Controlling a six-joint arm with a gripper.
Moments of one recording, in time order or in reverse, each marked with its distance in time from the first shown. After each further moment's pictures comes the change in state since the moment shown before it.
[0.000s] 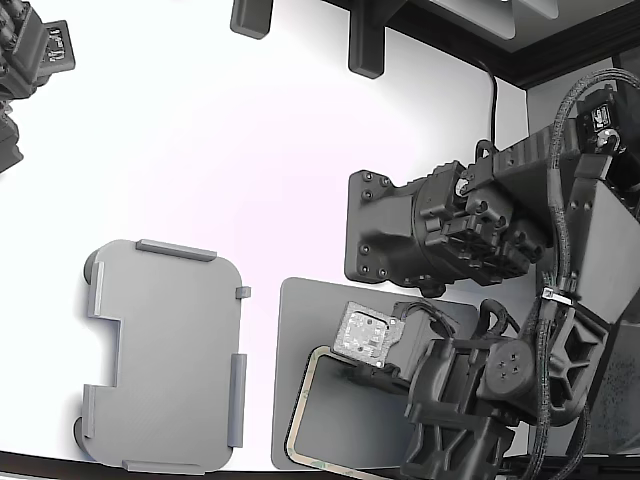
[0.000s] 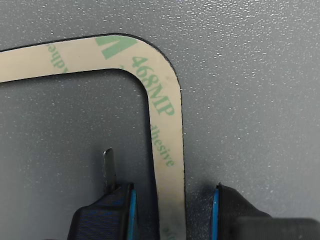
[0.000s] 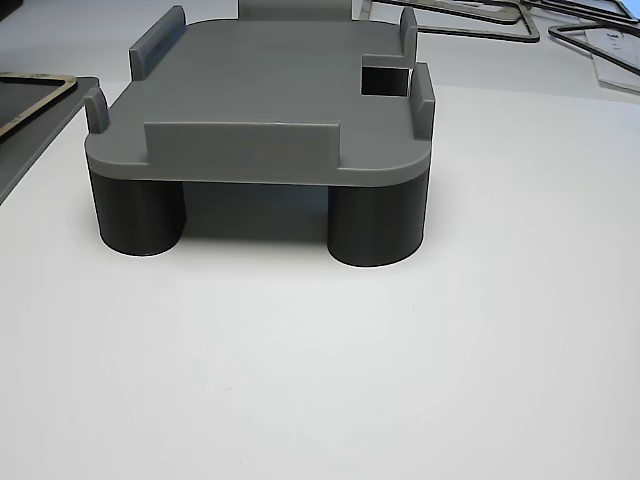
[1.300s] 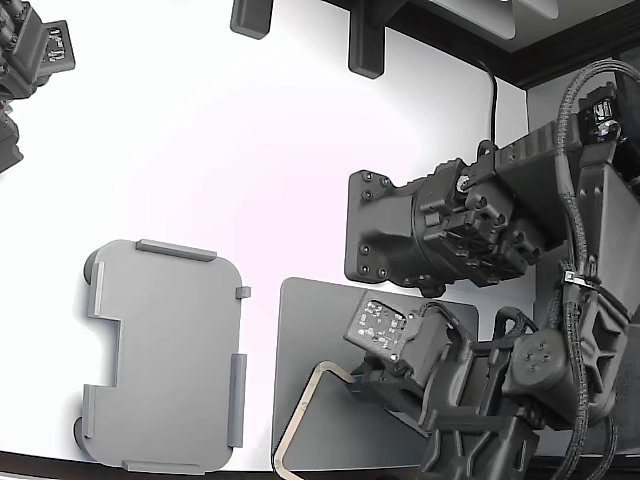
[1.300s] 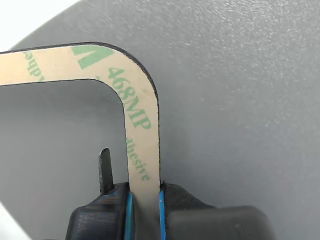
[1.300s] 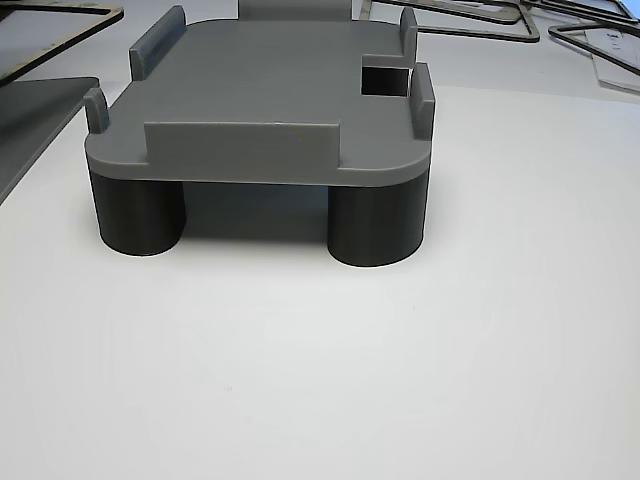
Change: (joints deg) arm -5.3 1.4 -11.5 7.6 0.2 7.0
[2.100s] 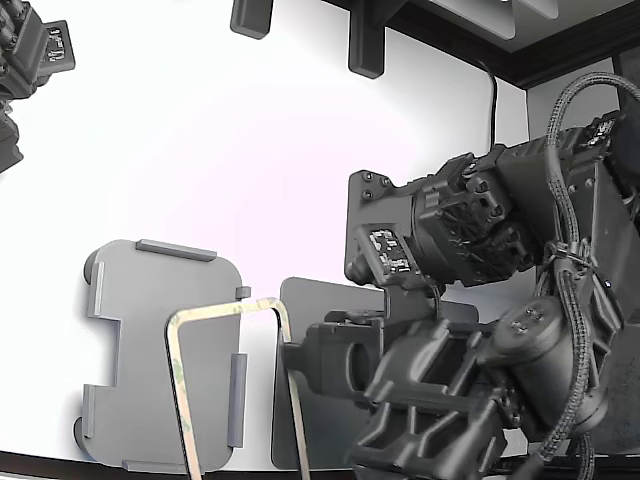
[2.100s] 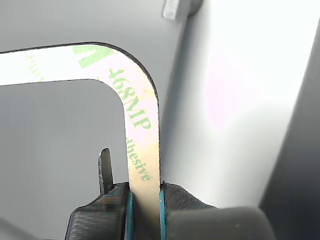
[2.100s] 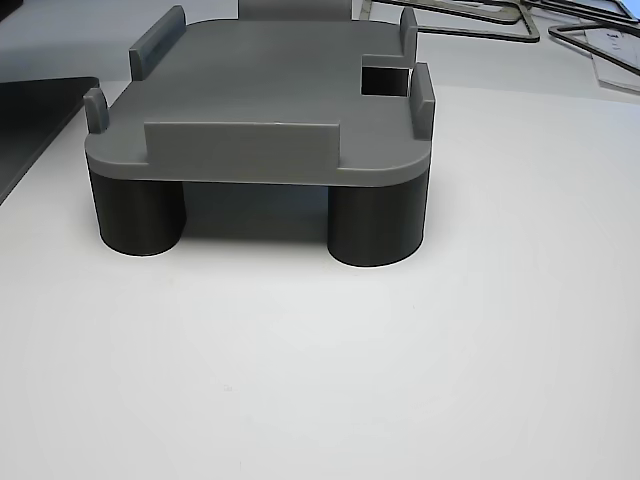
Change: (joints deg) arm -19.0 -13.8 -27.8 9.8 8.5 28.9
